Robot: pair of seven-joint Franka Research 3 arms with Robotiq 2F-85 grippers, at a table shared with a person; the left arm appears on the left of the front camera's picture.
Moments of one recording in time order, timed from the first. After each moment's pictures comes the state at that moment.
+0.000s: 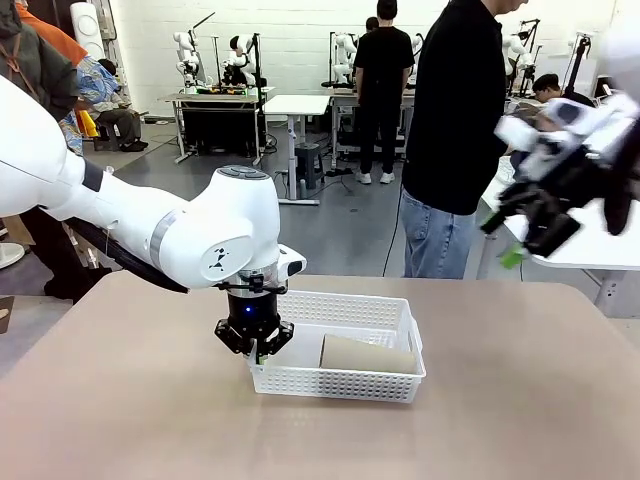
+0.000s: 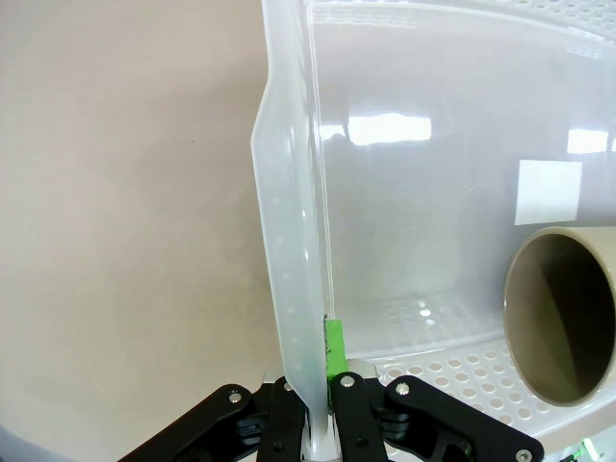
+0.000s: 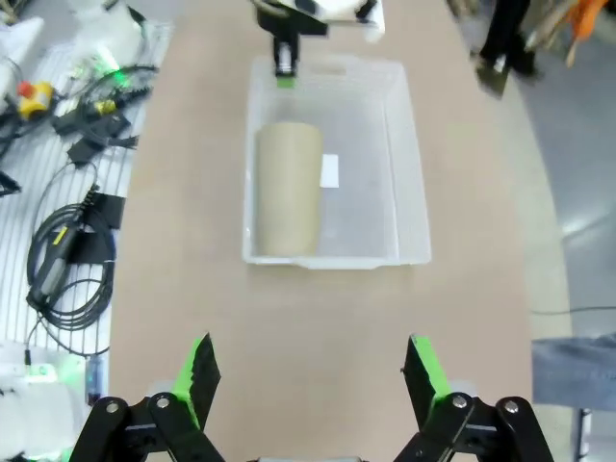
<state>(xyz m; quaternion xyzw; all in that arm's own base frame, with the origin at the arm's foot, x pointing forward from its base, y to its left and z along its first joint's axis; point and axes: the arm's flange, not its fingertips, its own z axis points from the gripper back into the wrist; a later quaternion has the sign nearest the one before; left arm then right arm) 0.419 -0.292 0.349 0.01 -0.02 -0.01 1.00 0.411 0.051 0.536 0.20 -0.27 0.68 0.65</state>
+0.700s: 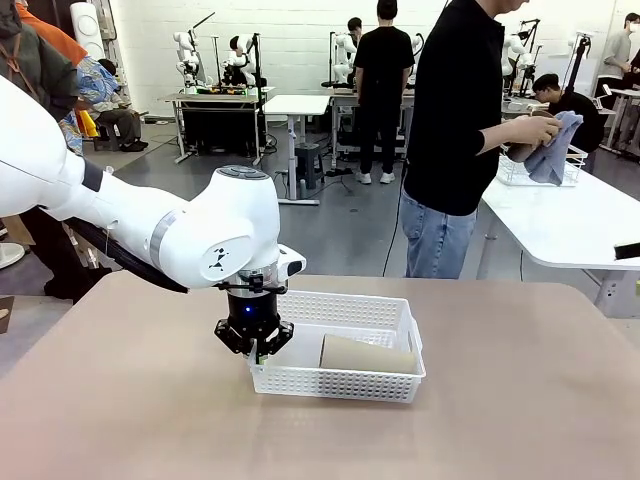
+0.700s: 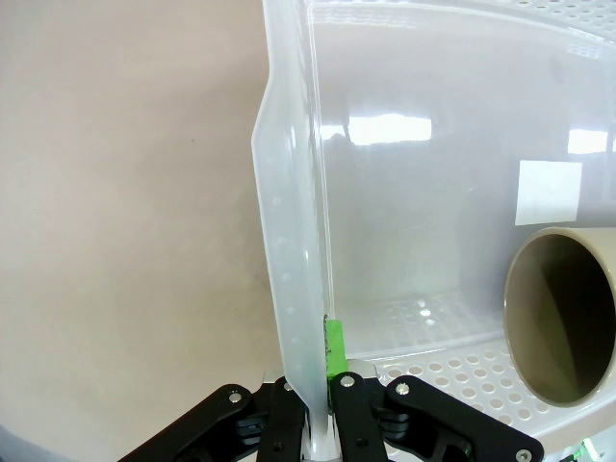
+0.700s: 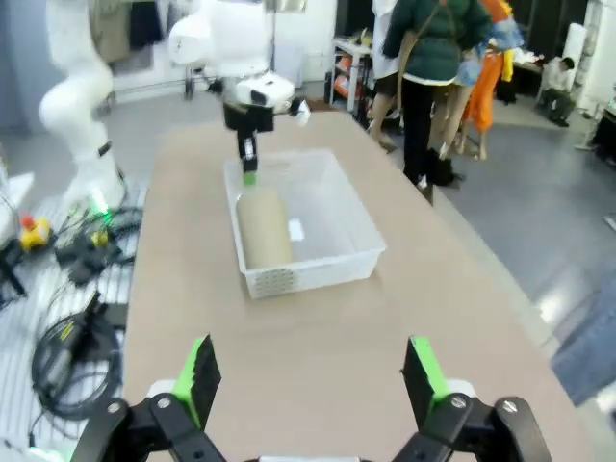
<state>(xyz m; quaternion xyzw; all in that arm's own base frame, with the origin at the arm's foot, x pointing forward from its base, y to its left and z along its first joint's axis) 0.419 -0.291 0.349 0.01 -0.02 -0.01 1.00 0.365 -0.137 0.458 0.34 -0.46 0.50 0.65</state>
